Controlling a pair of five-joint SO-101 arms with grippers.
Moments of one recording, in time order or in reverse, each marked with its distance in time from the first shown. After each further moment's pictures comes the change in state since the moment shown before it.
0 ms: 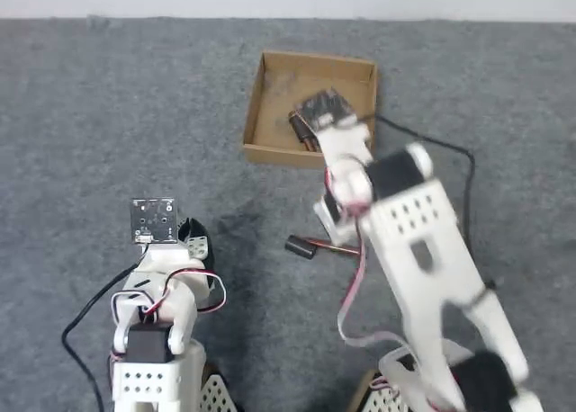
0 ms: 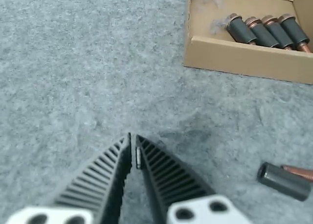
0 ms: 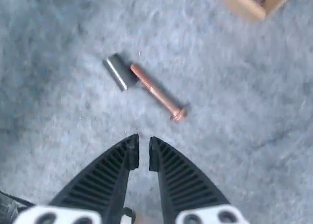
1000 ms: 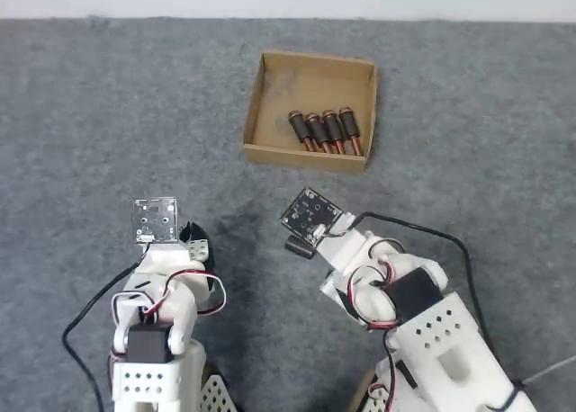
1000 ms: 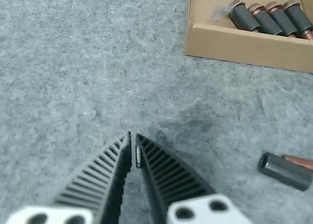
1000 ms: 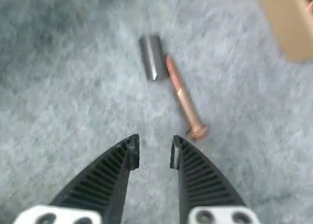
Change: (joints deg) left arm 0.0 0.0 0.0 1.8 0.0; right arm -6.7 -34.4 42.4 -22.0 15.7
